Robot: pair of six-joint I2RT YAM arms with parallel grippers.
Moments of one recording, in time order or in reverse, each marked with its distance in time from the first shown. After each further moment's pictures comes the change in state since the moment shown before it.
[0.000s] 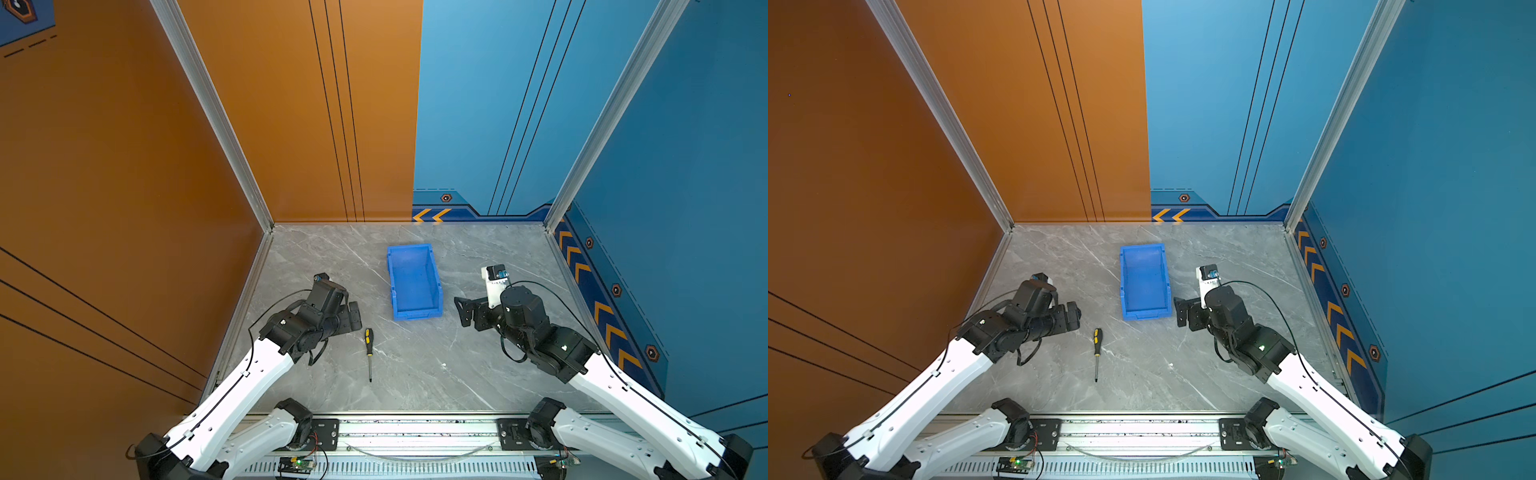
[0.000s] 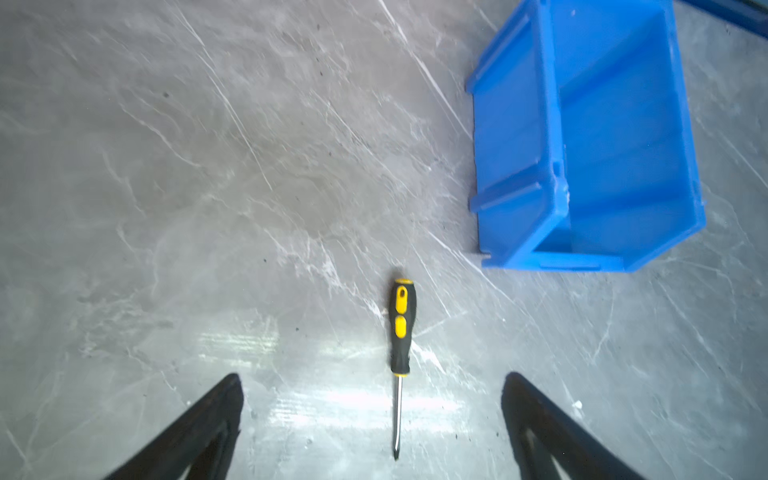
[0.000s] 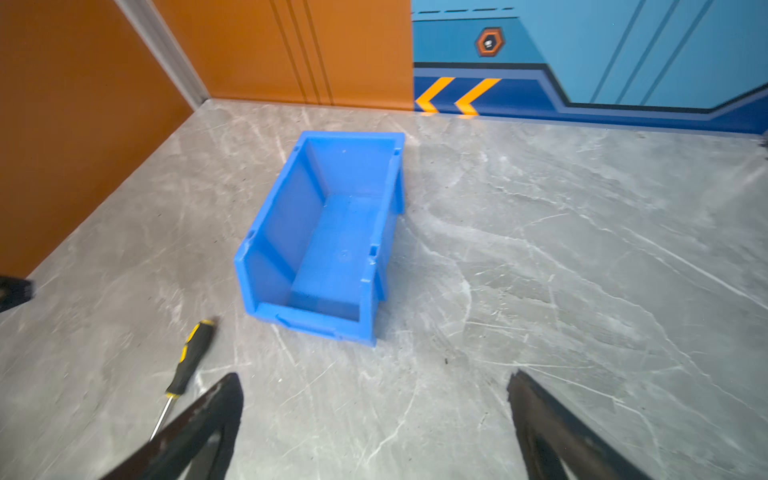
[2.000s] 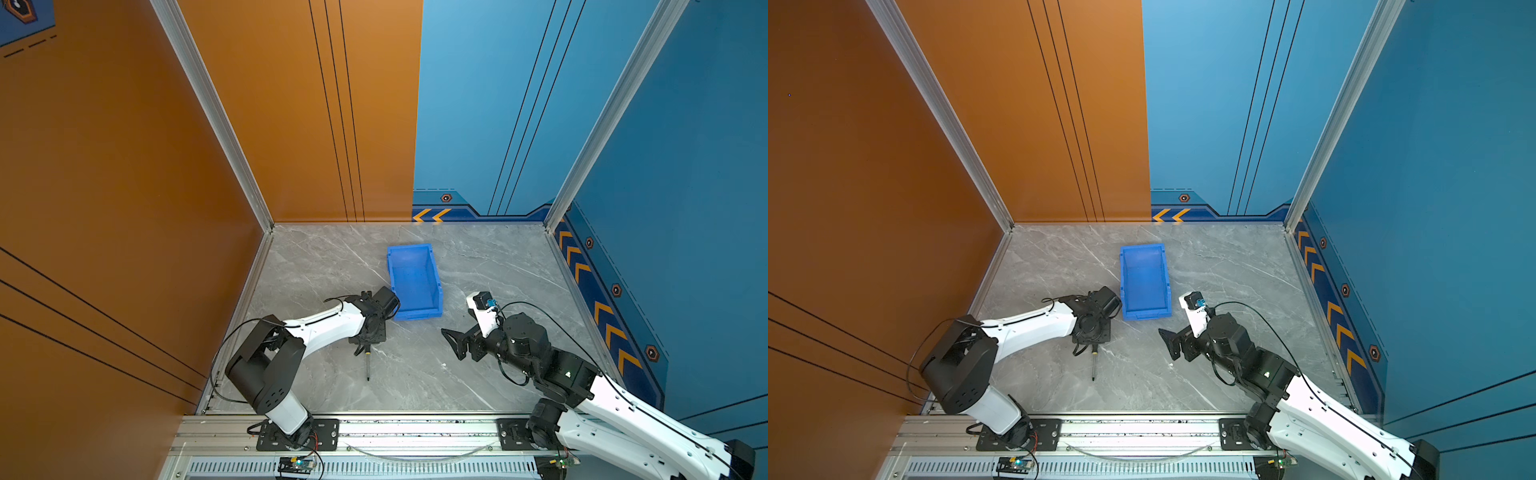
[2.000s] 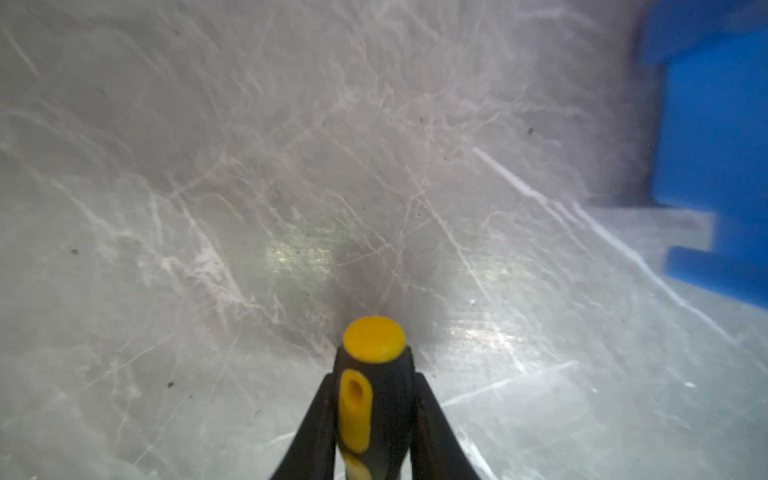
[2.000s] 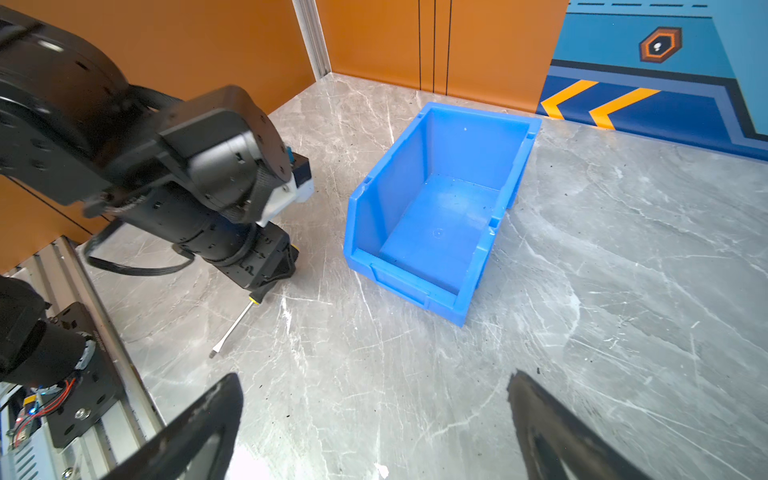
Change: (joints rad) left arm -0.133 0.597 0.055 0.154 -0.052 -0.041; right arm 0.120 -0.134 -0.180 0.128 -0.100 -0.081
